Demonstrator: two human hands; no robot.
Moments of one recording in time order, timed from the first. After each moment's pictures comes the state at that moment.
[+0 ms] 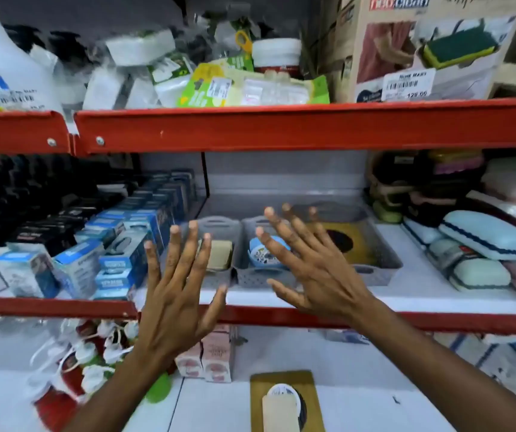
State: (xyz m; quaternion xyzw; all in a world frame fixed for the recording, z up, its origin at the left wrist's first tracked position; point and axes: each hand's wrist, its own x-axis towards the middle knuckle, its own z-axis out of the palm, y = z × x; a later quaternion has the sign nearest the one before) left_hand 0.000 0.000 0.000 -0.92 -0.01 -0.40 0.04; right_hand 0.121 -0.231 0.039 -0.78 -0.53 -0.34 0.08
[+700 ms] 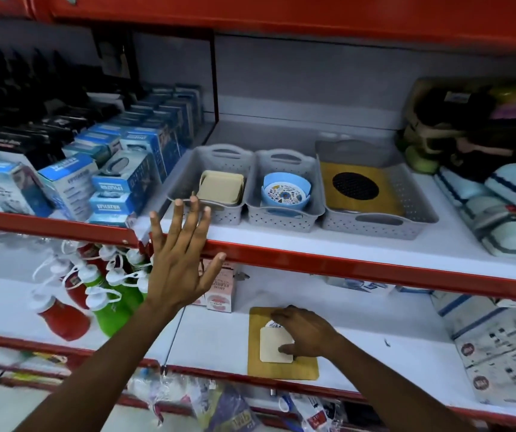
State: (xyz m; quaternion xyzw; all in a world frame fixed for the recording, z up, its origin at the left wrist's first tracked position) left_hand 0.014 0.032 -0.098 -0.95 -0.07 -0.32 0.02; right_hand 0.119 -0.232 -0.222 -0.85 -0.48 0.20 -0.03
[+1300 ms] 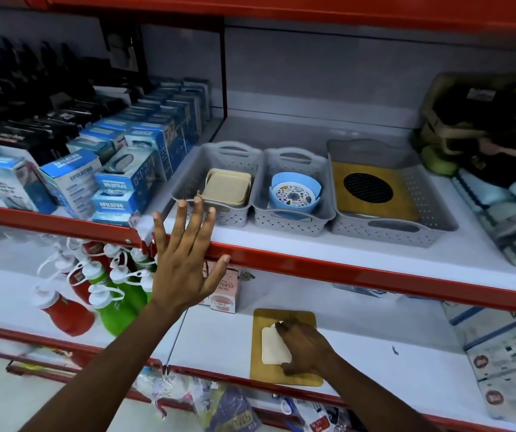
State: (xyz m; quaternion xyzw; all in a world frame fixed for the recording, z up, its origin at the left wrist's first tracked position) left_hand 0.022 0.036 -0.109 -0.93 -0.07 -0.35 0.02; right_hand 0.107 -0.223 -0.261 -0.87 -0.43 0.22 -0.06
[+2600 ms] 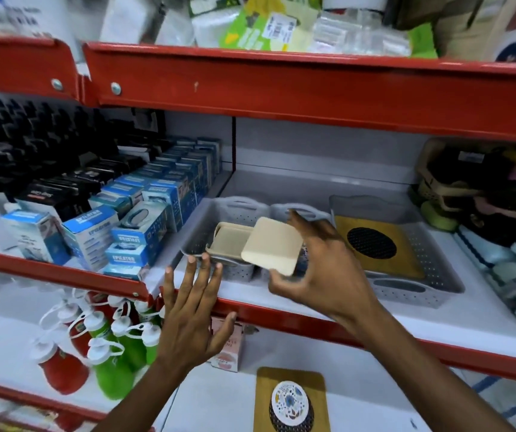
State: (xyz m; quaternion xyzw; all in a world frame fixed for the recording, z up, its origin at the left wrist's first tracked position) left_hand 0.025 0.034 -0.112 -0.92 -0.06 -0.39 -0.01; right_hand 0.129 -0.177 0.034 -0.87 -0.40 -0.15 0.24
